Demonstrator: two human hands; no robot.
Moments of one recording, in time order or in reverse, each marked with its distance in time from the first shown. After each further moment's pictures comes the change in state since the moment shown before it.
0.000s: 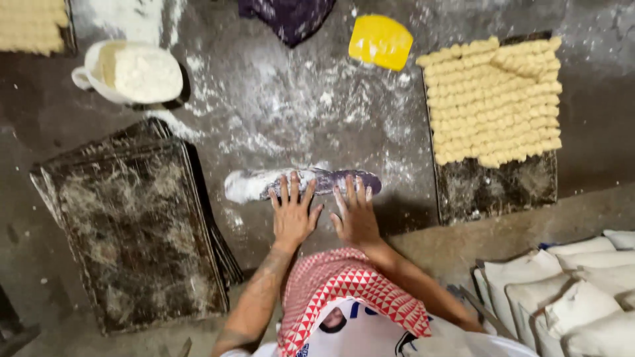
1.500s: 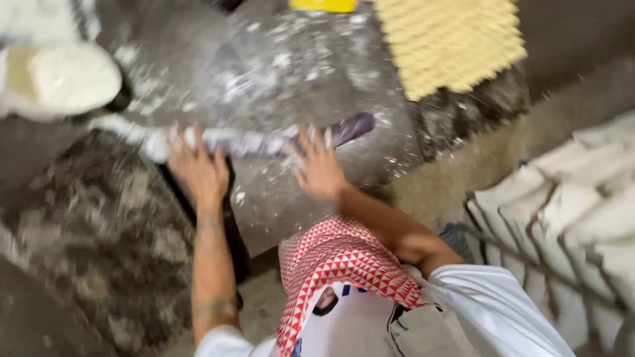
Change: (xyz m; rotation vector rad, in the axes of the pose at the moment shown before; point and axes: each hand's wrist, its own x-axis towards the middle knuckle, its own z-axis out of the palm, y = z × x) left_hand 0.031 -0.156 -0.025 -0.042 0.369 -0.018; right_hand 0.047 -0.034 0.018 -0.151 -0.031 0.075
